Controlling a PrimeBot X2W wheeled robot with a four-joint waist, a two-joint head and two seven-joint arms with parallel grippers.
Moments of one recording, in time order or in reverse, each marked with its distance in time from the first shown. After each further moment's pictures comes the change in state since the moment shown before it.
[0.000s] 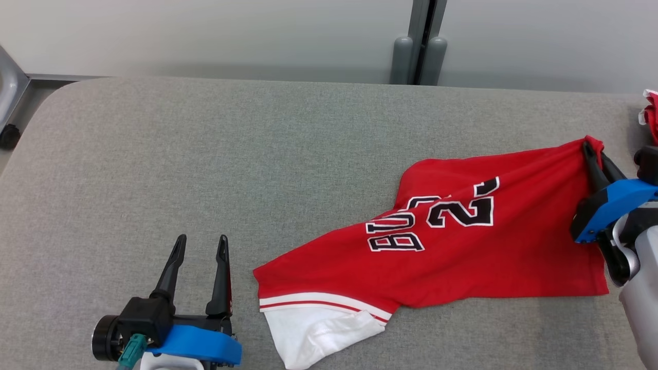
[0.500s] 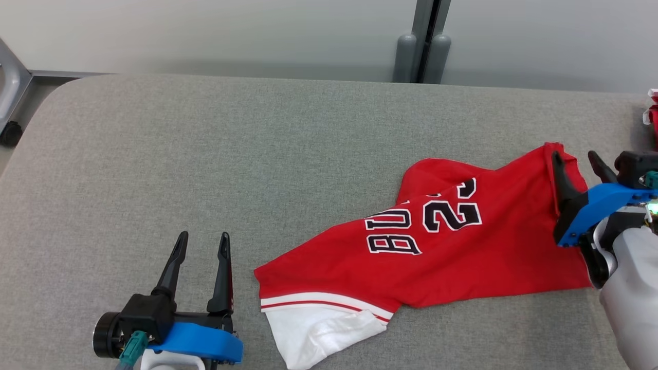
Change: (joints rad) left arm -0.015 0.000 -0.005 0.008 0.000 0.000 0.000; right arm -0.115 0.057 0.010 0.254 -0.028 0.000 -0.089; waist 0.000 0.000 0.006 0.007
